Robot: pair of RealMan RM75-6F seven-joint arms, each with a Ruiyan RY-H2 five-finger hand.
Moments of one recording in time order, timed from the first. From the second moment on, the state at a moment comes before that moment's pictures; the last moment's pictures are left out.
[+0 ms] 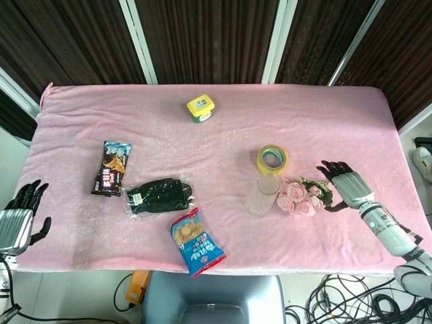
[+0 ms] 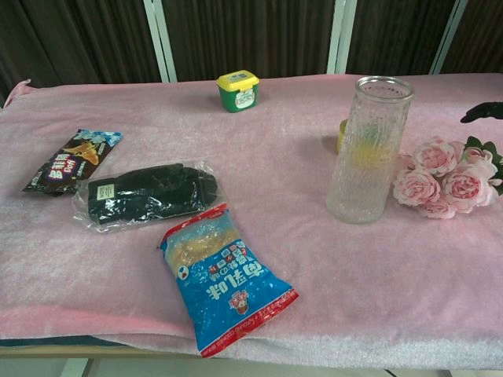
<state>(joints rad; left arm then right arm) -0.21 -1.13 -0.08 -1.52 1.40 1.37 0.08 0.57 -1.28 0.01 -1.04 -1.56 0.84 0.30</state>
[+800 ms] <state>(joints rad) -0.21 -1.12 -0.07 -1.52 1.42 1.37 0.06 0.65 -1.42 -0.01 -0.94 -1.54 0.75 0.33</state>
